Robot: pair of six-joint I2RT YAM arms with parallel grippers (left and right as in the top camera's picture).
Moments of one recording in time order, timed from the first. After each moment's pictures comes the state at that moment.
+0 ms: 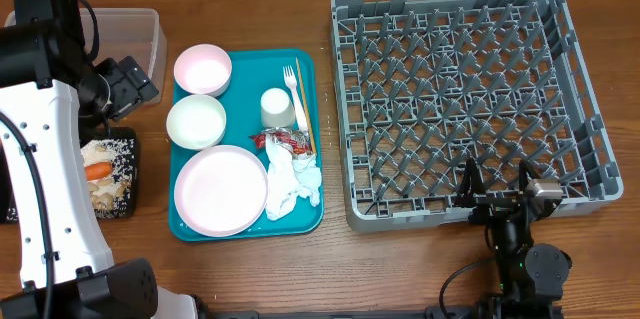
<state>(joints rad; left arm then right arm) 0.23 1.67 1.95 -1.62 -0.05 -0.47 -0.08 0.01 0.02 -0.03 -0.11 0.20</state>
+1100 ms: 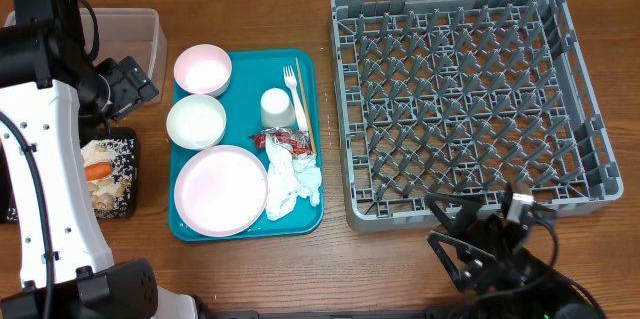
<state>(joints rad) 0.23 1.67 1.95 -1.62 -0.05 -0.47 -0.08 0.01 0.20 0.36 -1.04 1.27</state>
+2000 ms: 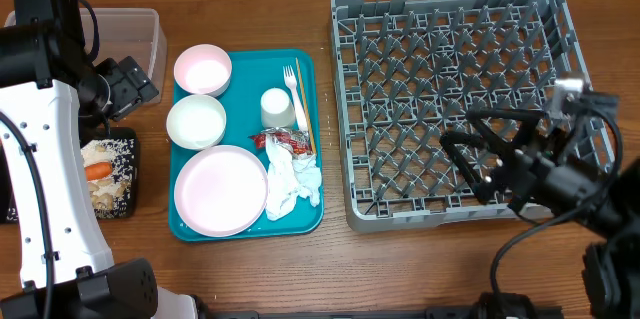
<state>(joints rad) 0.23 1.67 1.95 -1.62 -0.05 -0.47 -0.04 0.82 1.26 -0.70 -0.94 0.44</state>
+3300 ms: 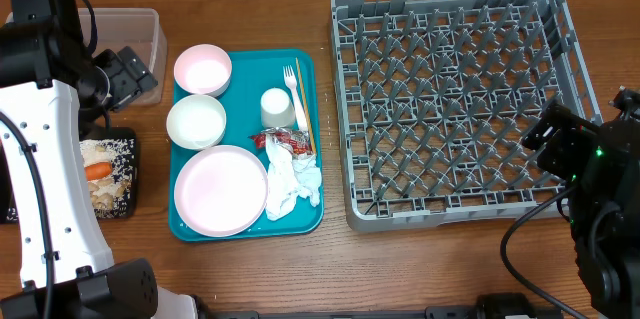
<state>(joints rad) 0.23 1.67 1.95 -1.54 -0.02 -0.47 0.05 0.87 1.30 -1.01 0.40 0.38</state>
